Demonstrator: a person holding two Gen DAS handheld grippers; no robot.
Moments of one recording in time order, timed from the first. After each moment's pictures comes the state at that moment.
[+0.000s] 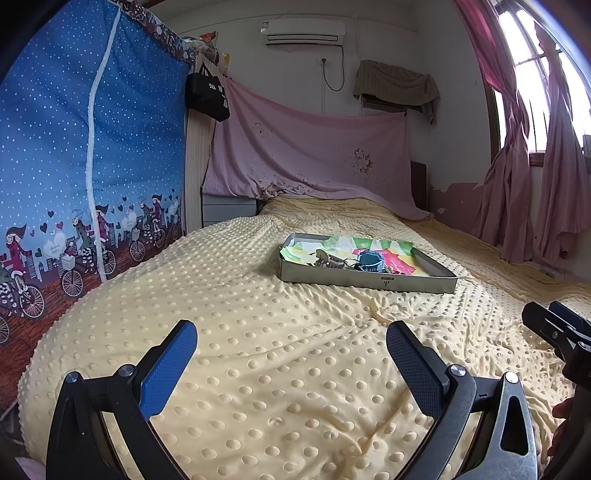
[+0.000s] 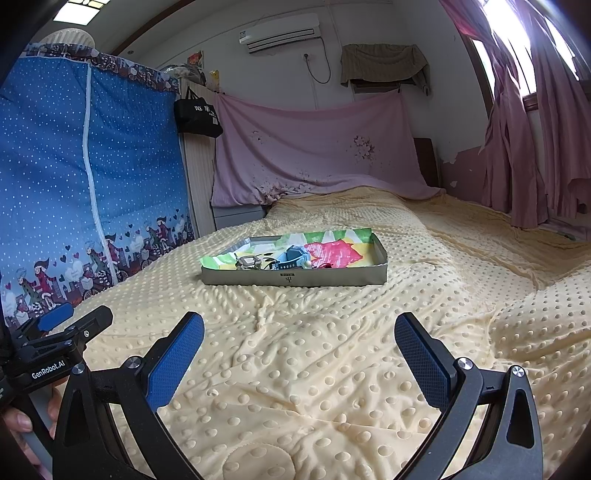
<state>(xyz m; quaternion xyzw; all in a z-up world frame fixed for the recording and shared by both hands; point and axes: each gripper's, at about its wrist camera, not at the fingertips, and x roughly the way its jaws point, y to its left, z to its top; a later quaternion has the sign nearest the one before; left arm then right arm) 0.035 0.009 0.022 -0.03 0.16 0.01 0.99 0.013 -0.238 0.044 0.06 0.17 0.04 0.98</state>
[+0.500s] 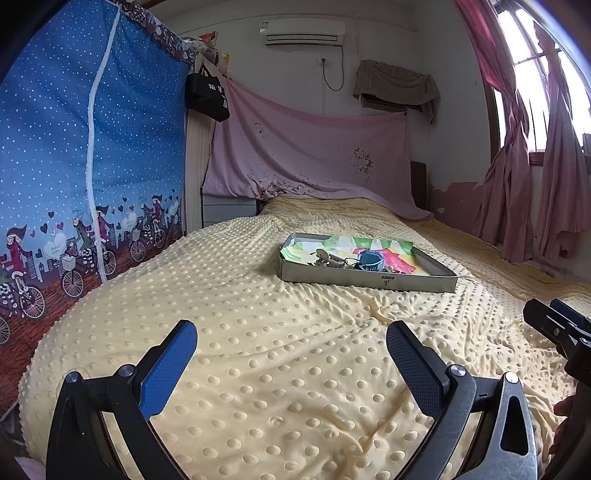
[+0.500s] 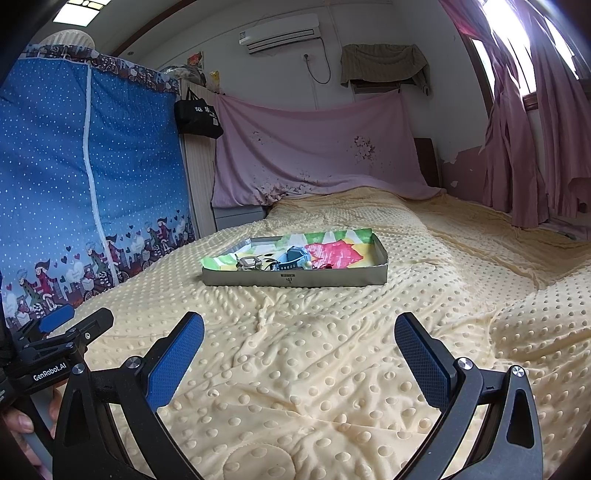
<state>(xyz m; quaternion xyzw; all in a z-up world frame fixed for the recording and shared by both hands) 0.035 0.009 0.021 -0.03 0.16 0.01 0.99 0.011 -0.237 0.047 0.06 0.17 0.04 0.98</state>
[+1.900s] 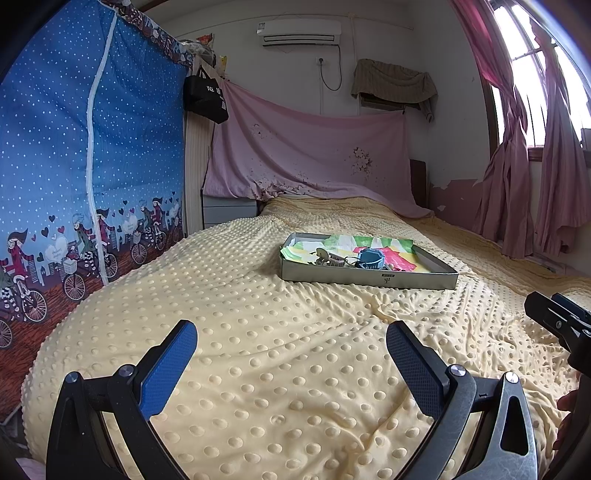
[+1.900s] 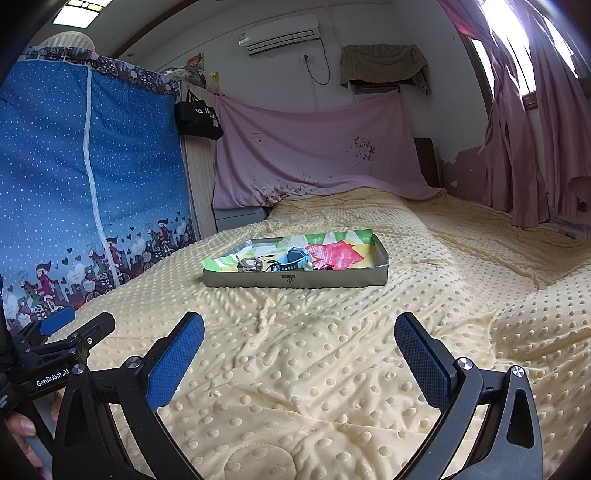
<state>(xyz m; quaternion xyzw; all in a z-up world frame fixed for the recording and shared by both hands) 0.034 0.007 0.018 -0.02 0.16 0.01 0.99 0.011 -0.237 0.047 0.06 0.16 0.04 0.98</state>
